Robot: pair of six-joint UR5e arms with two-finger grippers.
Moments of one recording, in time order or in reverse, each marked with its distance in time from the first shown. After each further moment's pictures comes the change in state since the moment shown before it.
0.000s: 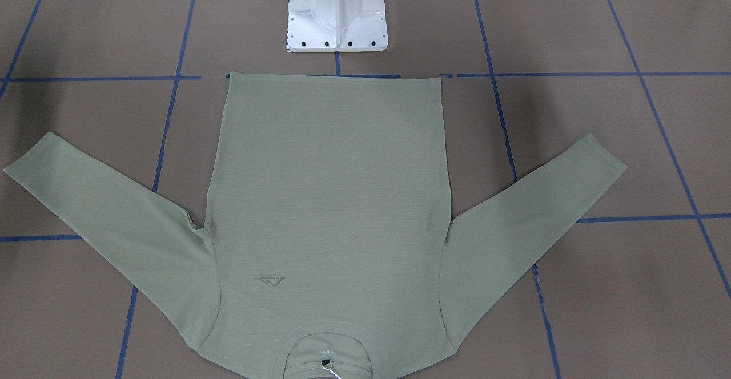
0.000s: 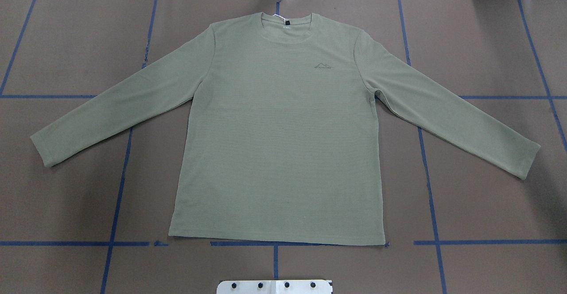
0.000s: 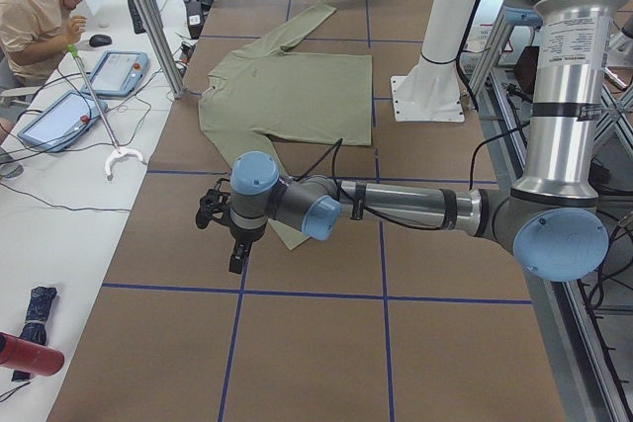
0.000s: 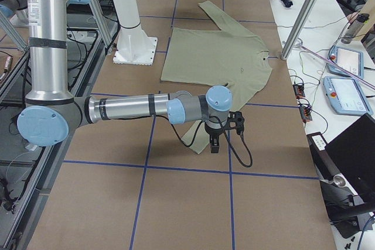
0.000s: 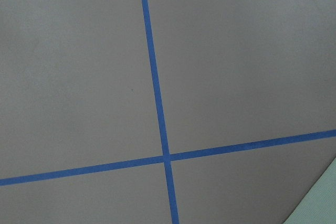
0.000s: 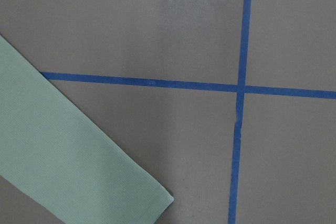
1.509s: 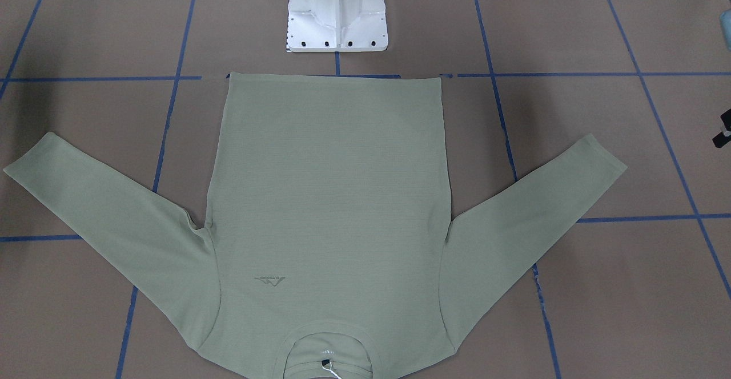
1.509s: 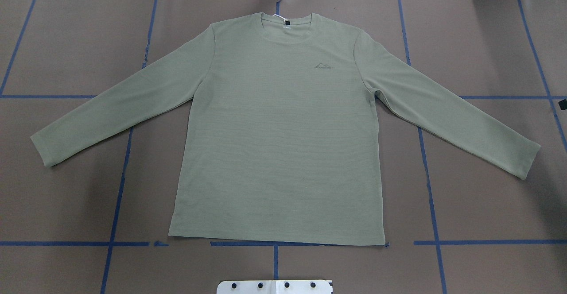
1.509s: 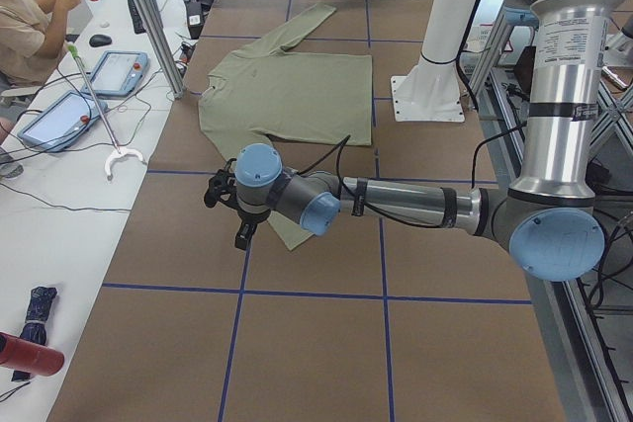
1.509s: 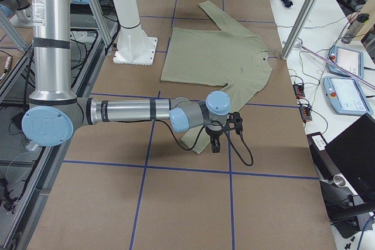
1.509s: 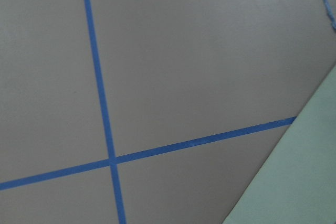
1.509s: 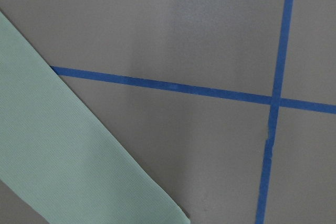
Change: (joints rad) left arm 0.045 0.006 -0.021 -0.092 -0.138 -0.011; right arm -0.095 -0.002 -0.086 0.222 0.004 0.092
